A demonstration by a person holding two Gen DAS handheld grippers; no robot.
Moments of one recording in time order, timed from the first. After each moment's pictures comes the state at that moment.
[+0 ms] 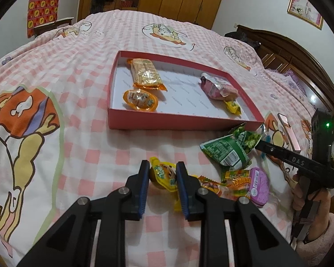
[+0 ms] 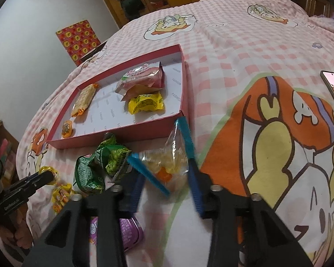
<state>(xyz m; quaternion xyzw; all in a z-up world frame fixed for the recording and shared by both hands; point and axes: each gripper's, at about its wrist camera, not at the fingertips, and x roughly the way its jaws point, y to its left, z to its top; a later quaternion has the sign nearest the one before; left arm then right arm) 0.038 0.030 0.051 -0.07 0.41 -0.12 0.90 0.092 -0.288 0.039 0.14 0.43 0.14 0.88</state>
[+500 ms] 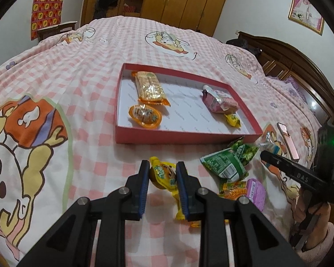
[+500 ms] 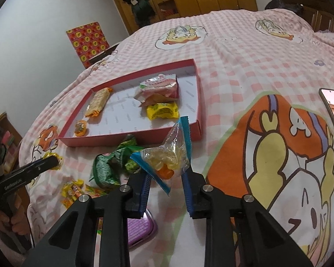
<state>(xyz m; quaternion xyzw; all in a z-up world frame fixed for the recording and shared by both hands) 0.042 0.037 0.067 -0.08 0.39 -0.11 0.91 0.072 -0.277 0.062 0.11 0.40 0.15 0.90</state>
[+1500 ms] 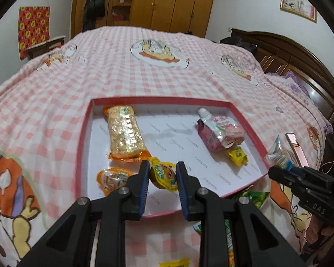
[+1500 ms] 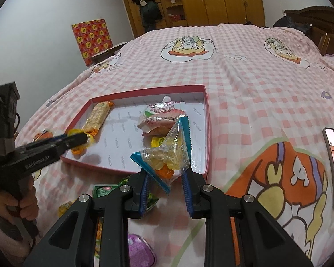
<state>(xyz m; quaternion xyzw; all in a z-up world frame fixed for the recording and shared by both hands) 0.131 -0.006 0.075 -0.03 0.38 -0.12 0.92 0.114 -0.262 0.085 0.06 0.38 0.15 0.91</state>
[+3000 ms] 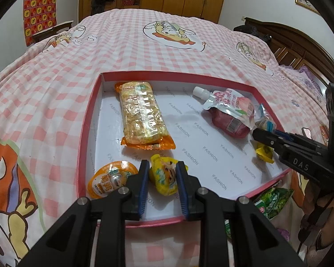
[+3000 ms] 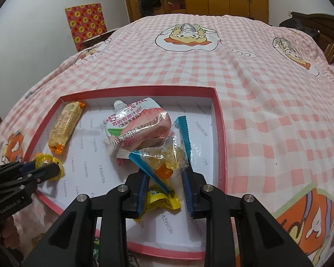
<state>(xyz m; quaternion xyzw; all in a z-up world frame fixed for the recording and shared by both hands) 0.151 0.005 0.048 -0.03 0.43 -0.09 0.90 0.192 -0.238 0.060 0.02 0.41 0.13 0.90</state>
